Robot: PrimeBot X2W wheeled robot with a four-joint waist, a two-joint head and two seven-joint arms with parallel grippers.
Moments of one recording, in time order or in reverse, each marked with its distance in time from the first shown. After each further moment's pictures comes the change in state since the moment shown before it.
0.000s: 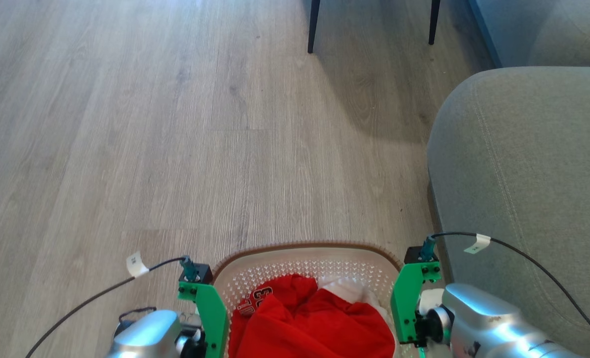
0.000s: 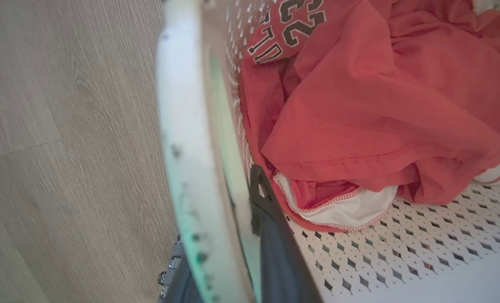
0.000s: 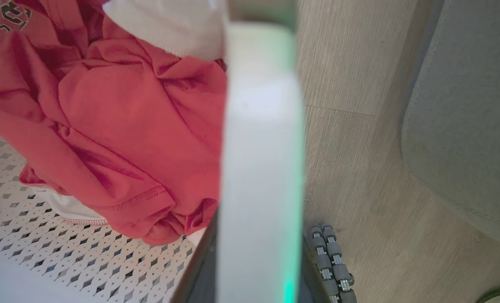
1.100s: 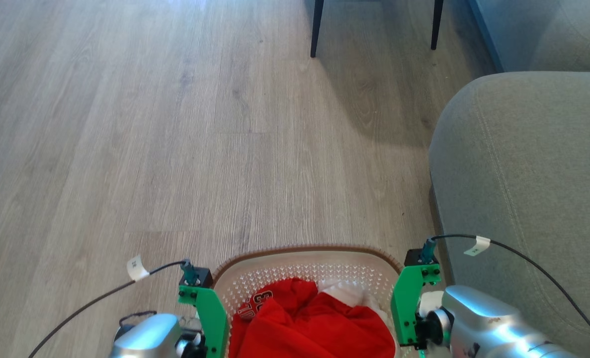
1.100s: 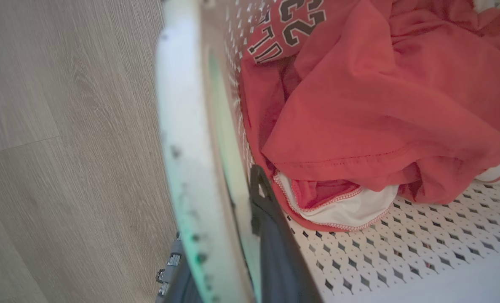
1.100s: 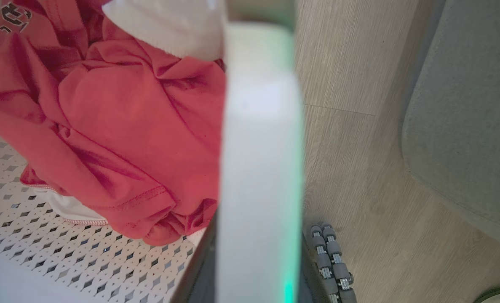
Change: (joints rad) left arm 0.011 0.000 -0.001 0.000 0.000 0.000 0.001; right arm 0.000 0.002 0.026 0.009 0.028 0.000 -0.001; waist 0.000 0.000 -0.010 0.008
